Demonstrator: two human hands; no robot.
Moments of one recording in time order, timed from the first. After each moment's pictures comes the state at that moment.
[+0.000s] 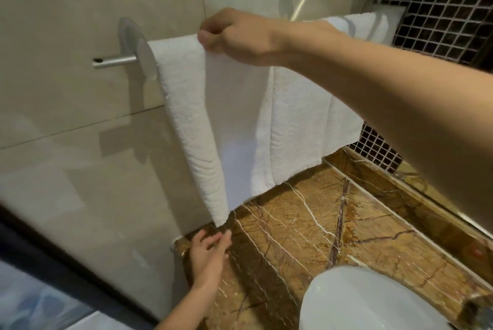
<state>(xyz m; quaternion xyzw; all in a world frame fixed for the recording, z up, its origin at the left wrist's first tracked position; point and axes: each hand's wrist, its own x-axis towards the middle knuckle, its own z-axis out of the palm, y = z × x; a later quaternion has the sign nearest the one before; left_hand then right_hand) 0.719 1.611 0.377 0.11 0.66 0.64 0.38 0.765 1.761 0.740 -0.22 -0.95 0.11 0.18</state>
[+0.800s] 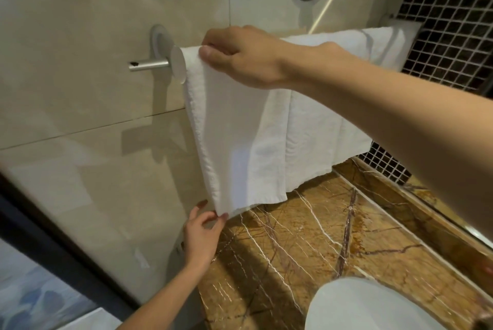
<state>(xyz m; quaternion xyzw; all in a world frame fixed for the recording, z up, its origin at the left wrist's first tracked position) 0.667 1.624 0.391 0.31 0.74 0.56 0.21 0.757 1.732 0.735 -0.19 -0.97 0.02 0.18</state>
